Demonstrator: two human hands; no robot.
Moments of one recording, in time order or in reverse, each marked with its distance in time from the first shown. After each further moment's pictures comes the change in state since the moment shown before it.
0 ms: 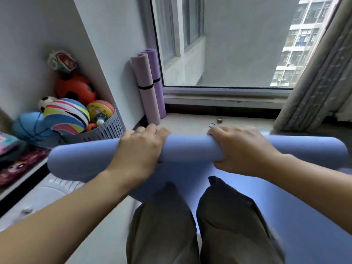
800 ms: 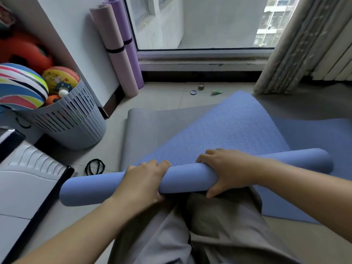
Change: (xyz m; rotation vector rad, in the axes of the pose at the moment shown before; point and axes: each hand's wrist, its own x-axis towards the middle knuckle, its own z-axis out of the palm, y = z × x) left_hand -0.088 0.072 0.078 -0.281 -0.634 -0.004; right_hand -0.079 -0.020 0.084 0.277 -0.712 0.030
